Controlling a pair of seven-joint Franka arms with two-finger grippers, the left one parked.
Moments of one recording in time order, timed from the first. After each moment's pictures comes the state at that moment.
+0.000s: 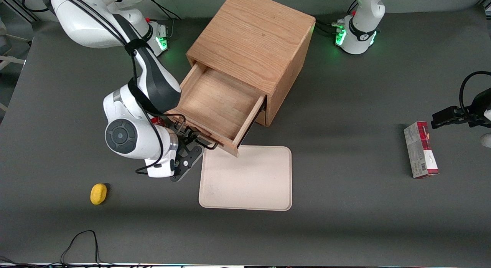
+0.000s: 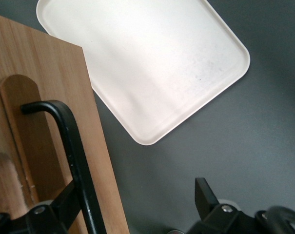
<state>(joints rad) 0.27 0.63 0.19 -1.24 0.07 1.73 -0.40</state>
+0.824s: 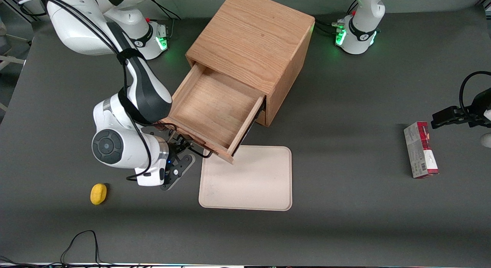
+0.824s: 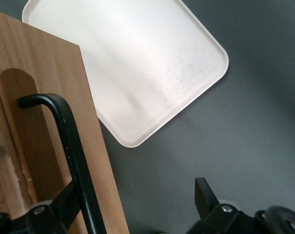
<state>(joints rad) 0.23 0.67 0.19 -1.19 0.07 1.73 -0.42</state>
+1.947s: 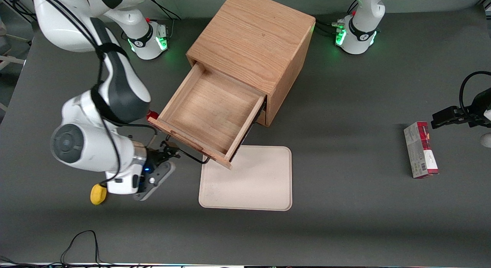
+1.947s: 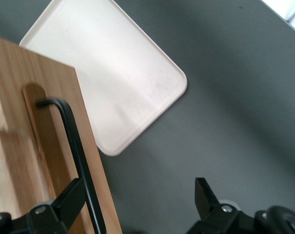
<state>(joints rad) 0.16 0.64 0.18 -1.06 0.07 1.66 -0.45</state>
